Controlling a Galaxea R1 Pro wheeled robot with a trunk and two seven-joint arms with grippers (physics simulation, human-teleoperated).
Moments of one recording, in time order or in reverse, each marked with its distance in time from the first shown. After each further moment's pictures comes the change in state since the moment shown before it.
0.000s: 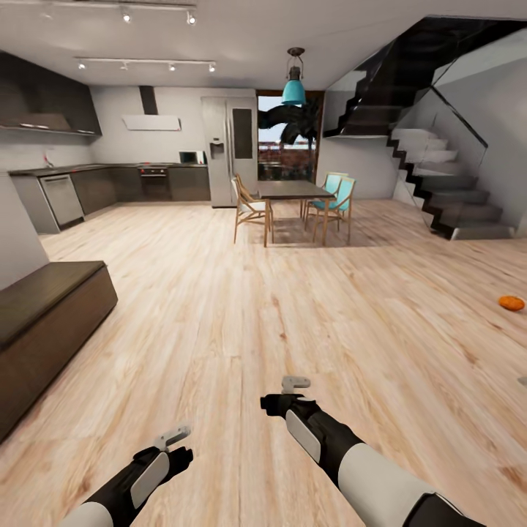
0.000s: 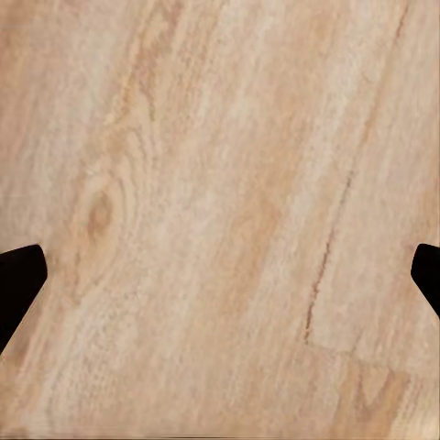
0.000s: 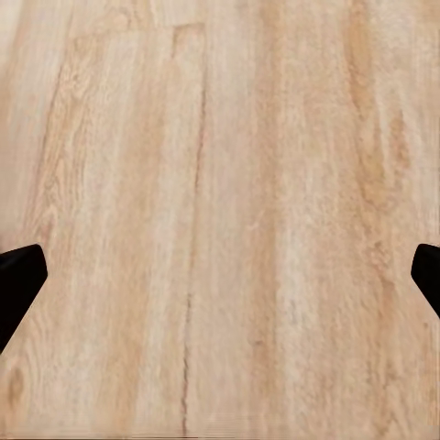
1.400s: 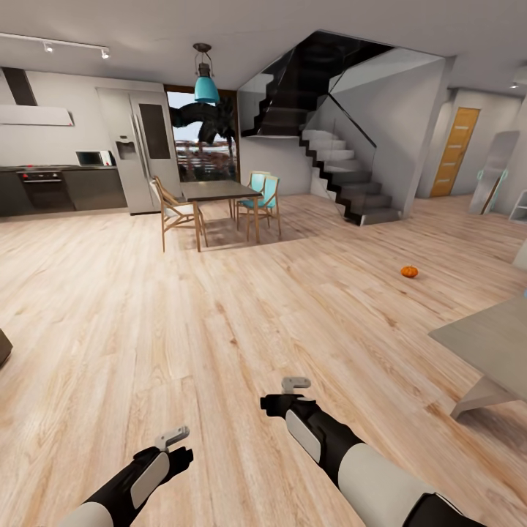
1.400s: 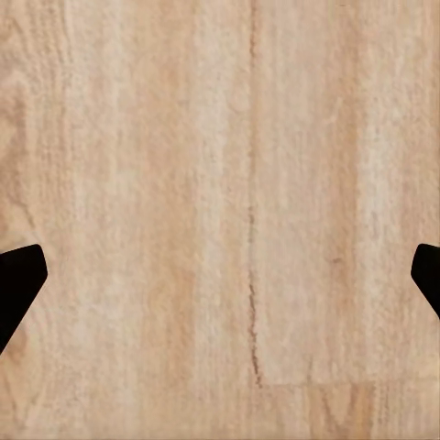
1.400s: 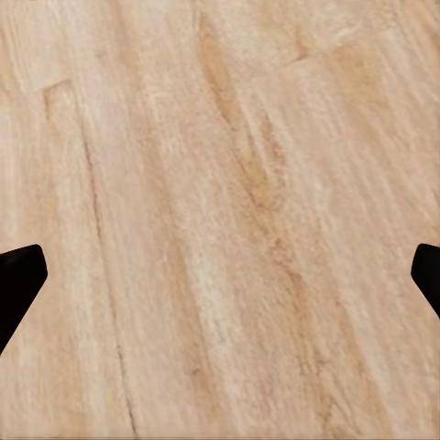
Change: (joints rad) left arm 0.000 0.000 0.000 0.000 -0.001 0.002 0.000; right arm 0.000 0.000 0.001 0.000 0.000 0.005 0.001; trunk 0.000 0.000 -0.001
